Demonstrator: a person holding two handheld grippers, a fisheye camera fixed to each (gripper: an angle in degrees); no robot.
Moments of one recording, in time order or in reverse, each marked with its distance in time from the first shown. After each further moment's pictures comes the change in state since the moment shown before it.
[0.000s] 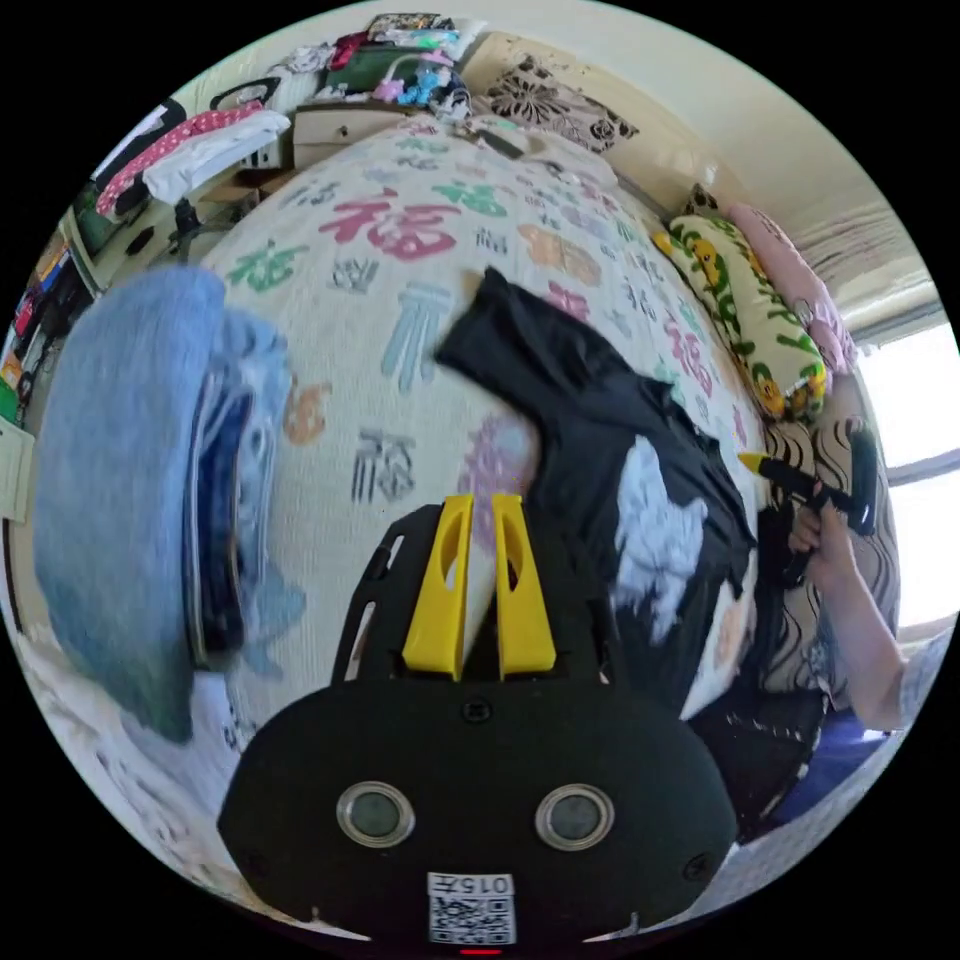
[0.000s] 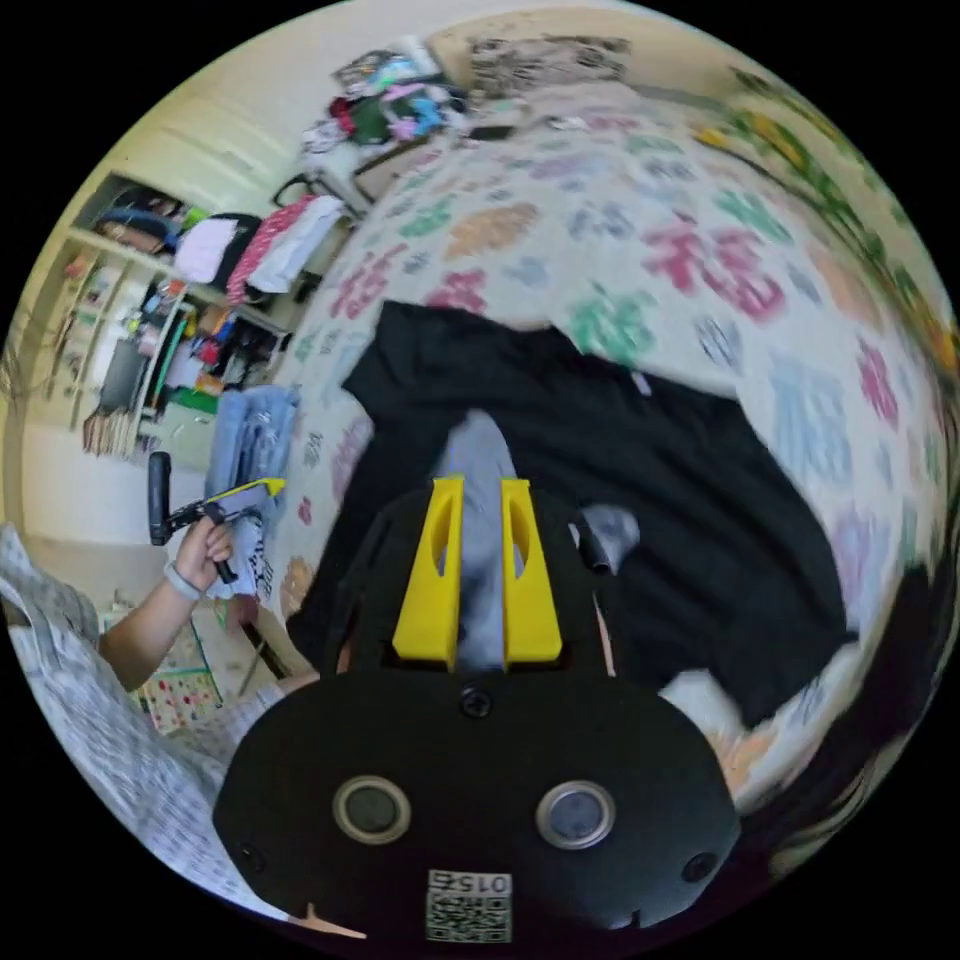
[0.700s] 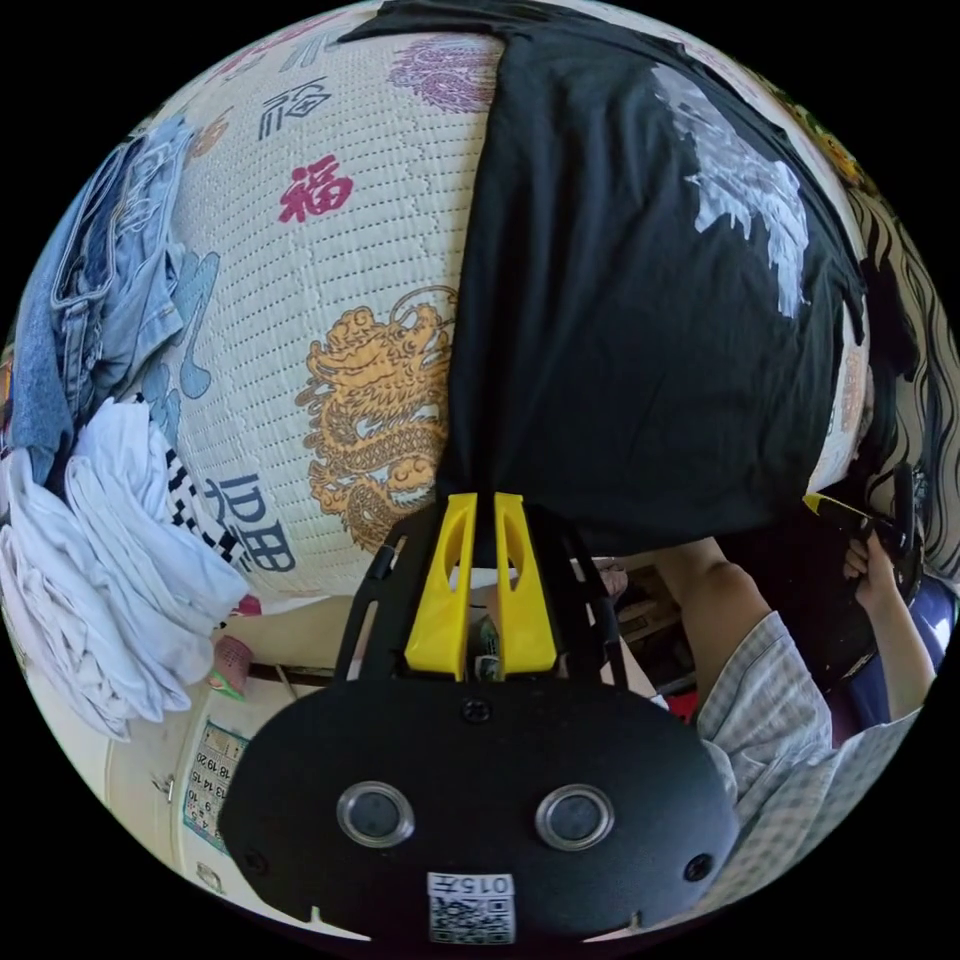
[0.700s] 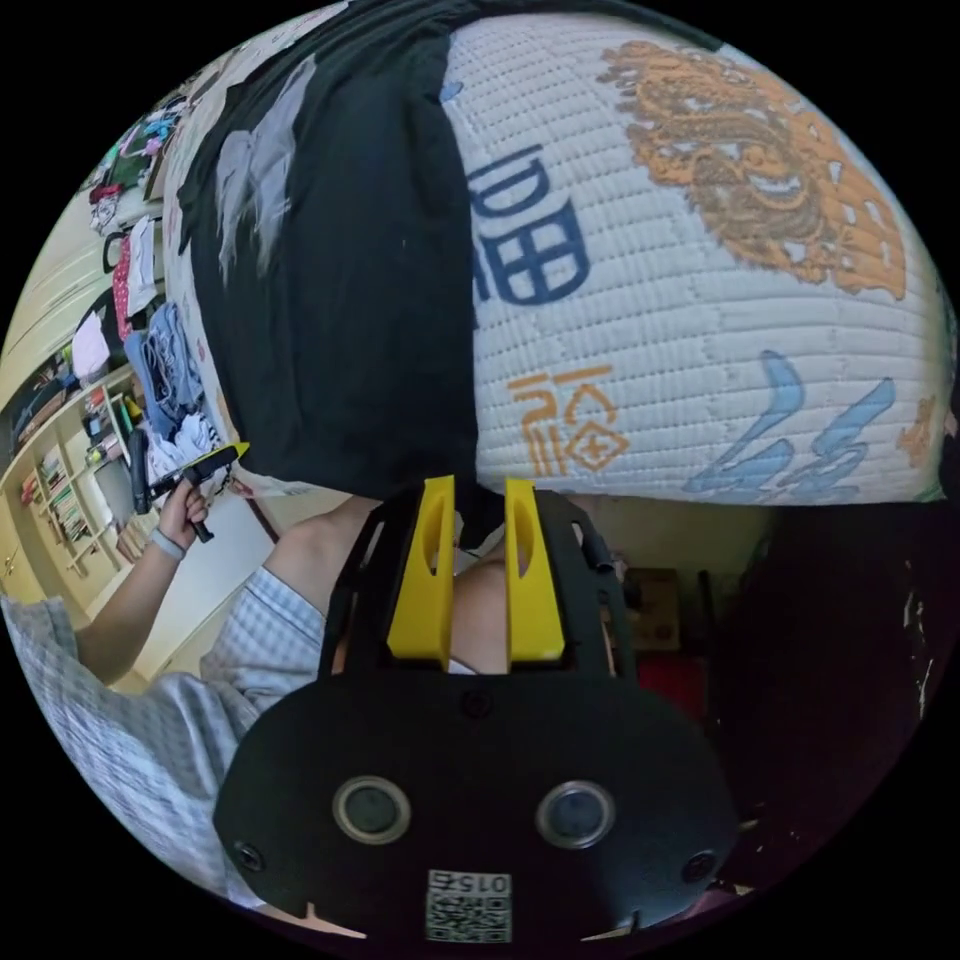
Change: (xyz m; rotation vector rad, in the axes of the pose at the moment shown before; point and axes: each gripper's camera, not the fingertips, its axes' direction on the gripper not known) left arm 0.047 0.131 0.109 -0.571 -0.278 0.173; right arm 0.171 0.344 0.153 -0.429 -0.221 0.429
